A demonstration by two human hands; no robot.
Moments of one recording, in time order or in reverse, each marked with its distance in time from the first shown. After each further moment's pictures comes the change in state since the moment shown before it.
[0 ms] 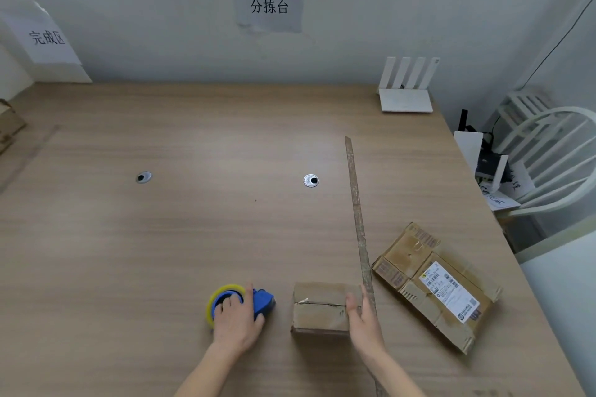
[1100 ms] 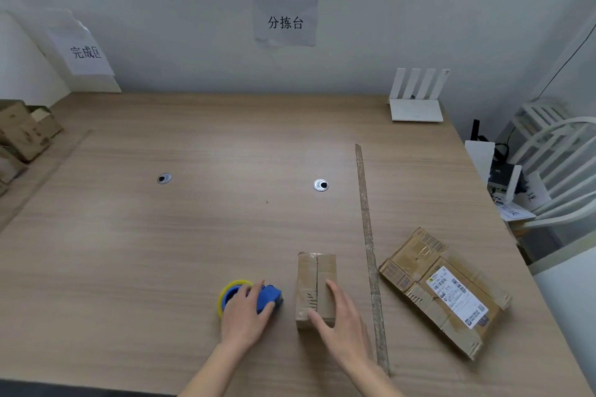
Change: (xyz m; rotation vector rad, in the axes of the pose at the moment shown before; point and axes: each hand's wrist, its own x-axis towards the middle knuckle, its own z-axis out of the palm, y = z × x) left_hand -0.017 -0.006 0.003 -0.390 0.130 -0.040; right_hand -0.038 -0.017 0.025 -0.427 -0.011 -0.407
